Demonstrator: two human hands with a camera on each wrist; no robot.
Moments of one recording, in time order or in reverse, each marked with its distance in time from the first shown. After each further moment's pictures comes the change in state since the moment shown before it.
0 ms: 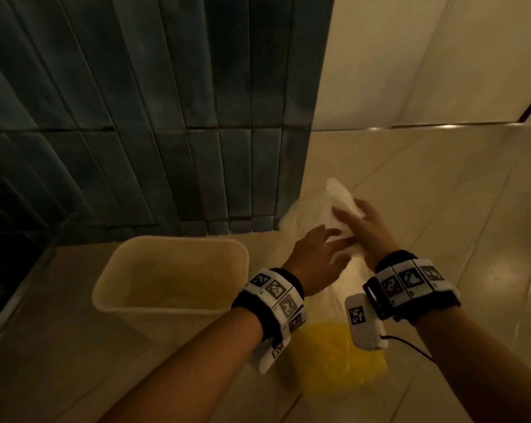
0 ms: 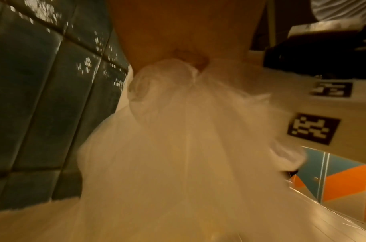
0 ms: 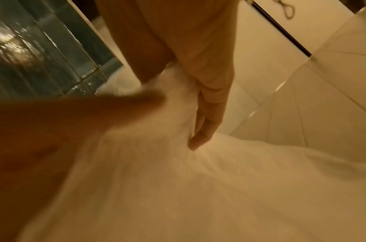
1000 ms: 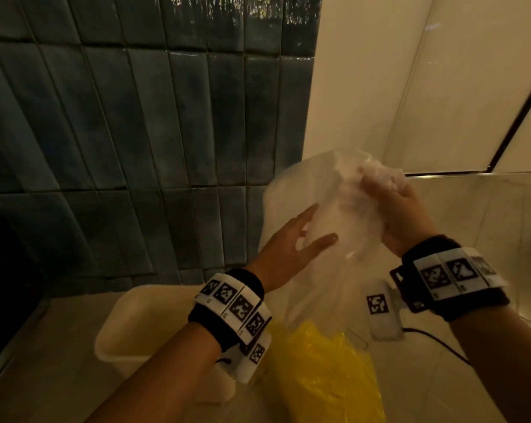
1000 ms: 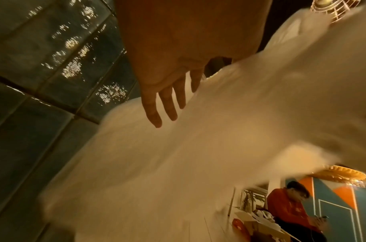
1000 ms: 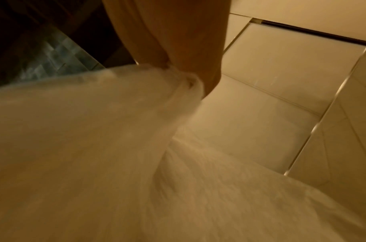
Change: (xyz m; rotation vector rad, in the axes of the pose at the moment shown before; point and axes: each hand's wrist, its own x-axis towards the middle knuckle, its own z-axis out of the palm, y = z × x) left_hand -0.014 0.040 -0.101 -0.496 0.156 0.013; right_hand -0.026 -0.125 -0.040 0.431 -0.160 -0.394
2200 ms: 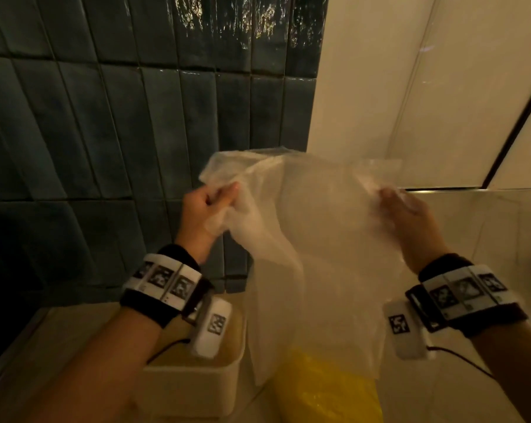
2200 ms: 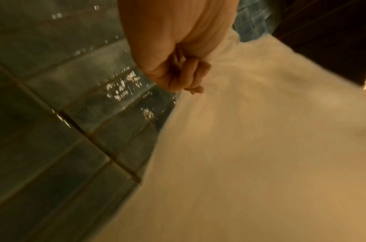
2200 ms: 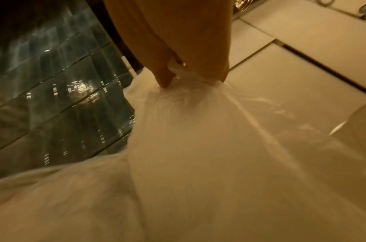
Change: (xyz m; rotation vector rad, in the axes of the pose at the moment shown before) left_hand -0.011 0.013 -0.103 -0.235 0.650 0.099; right_hand -0.008 -0.007 -0.012 -0.412 0.146 -0.125
